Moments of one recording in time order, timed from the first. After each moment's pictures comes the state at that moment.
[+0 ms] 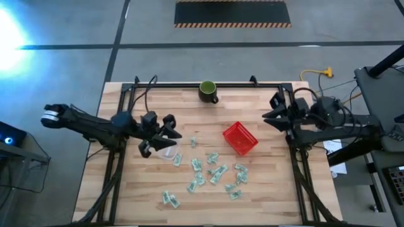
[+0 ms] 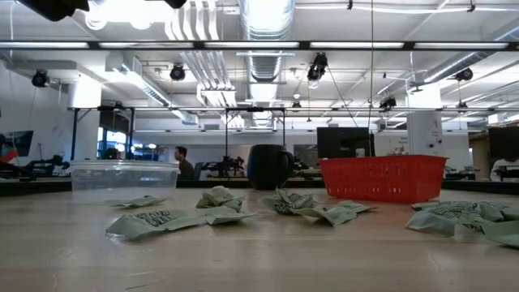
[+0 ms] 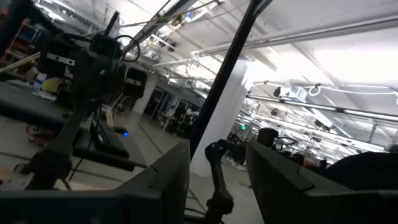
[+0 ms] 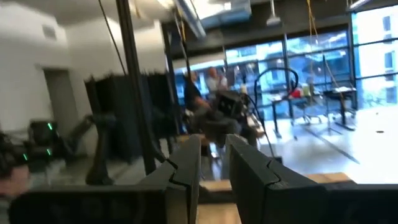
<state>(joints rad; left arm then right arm) -0.13 1.01 0.58 0.87 0.19 -0.54 -0.02 0.59 0.70 0.15 -0.17 0.23</state>
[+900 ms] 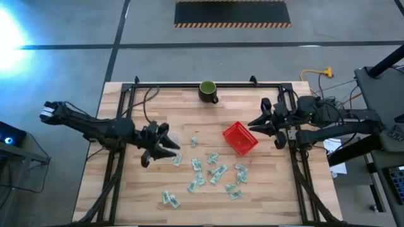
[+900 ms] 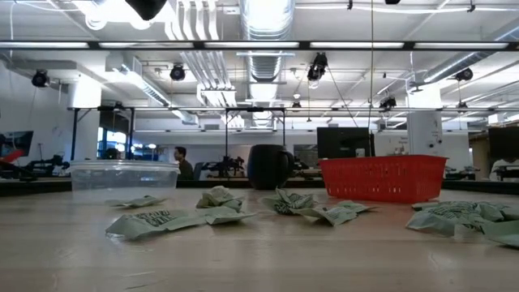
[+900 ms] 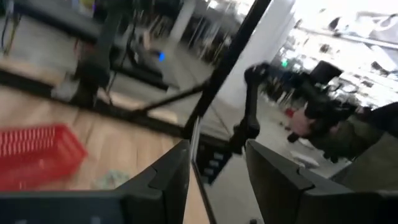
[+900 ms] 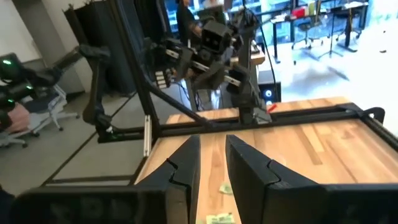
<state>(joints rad) -0.28 0.90 0.68 0.24 0.03 -0.52 0.03 0.78 0.85 -0.15 -0.16 0.23</state>
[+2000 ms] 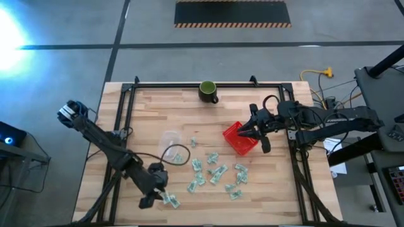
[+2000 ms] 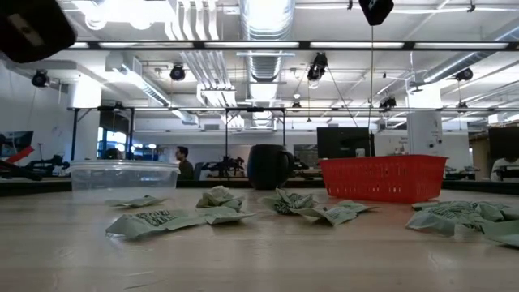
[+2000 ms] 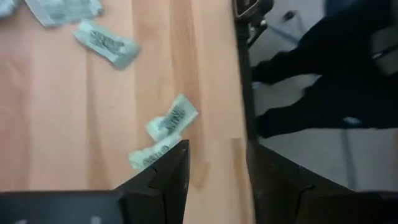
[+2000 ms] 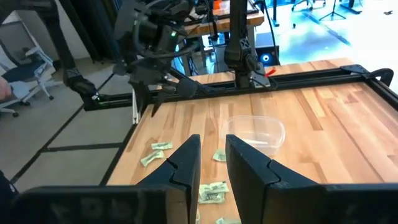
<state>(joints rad) -0.69 1.33 0.94 -0.45 0.04 -0.72 0.04 0.94 0.85 -0.15 -0.16 0.21</state>
